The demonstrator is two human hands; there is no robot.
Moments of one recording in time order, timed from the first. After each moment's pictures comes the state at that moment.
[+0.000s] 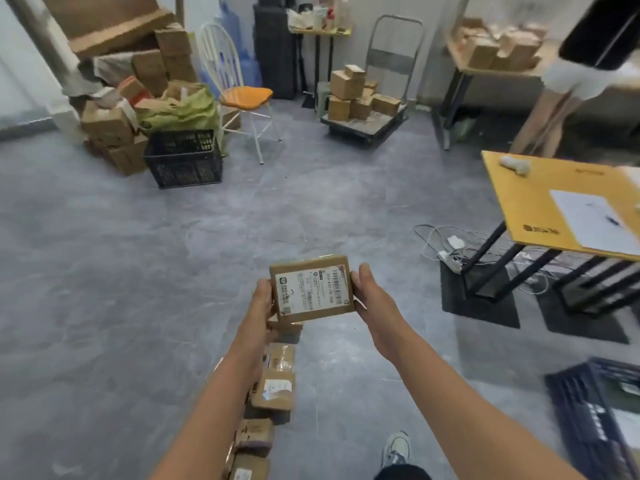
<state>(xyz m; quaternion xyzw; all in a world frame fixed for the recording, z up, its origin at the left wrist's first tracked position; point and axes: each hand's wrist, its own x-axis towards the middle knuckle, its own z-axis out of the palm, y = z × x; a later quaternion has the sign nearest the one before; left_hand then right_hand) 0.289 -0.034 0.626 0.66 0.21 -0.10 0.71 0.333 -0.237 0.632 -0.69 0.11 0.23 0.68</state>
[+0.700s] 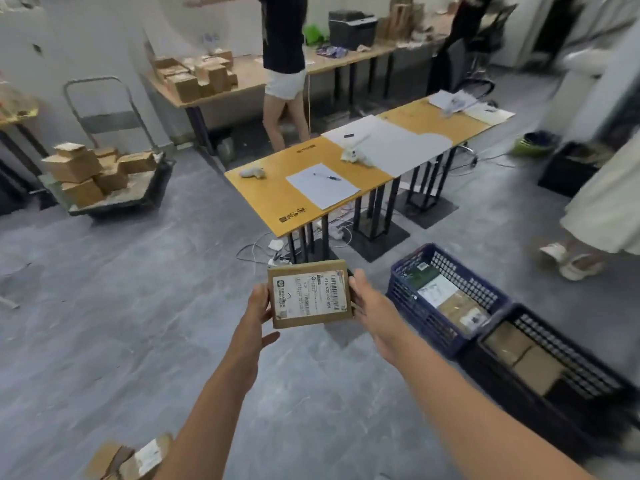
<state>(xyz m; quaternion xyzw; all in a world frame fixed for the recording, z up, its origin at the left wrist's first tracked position) 0.339 -0.429 0.680 0.71 -0.09 -0.34 0.61 0.223 -0.613 0.658 -0.60 0.32 -0.06 0.73</state>
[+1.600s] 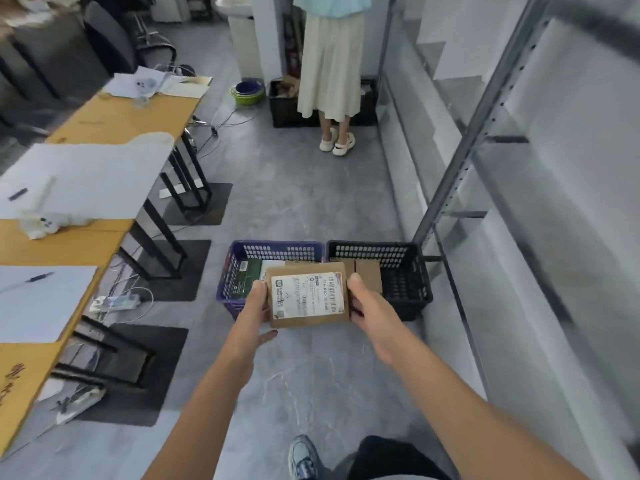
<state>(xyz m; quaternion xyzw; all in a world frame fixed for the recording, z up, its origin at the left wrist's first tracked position) 0.282 -0.816 0.623 0.63 -0.35 -0.61 0.34 0.067 -0.821 0.612 -0.32 0.60 -0.35 0.64</state>
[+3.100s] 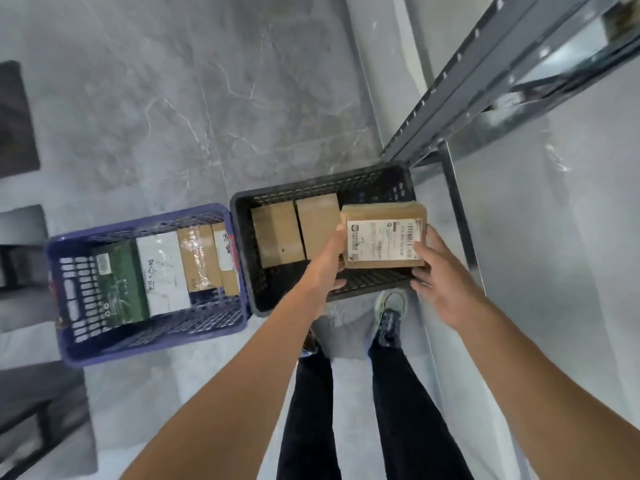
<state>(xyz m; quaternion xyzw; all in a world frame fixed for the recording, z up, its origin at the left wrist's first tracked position) -0.090 -1.264 0.228 0.59 -0.28 -0.76 0.00 -0.278 -1.182 0.227 -0.01 0.74 -0.33 0.59</state>
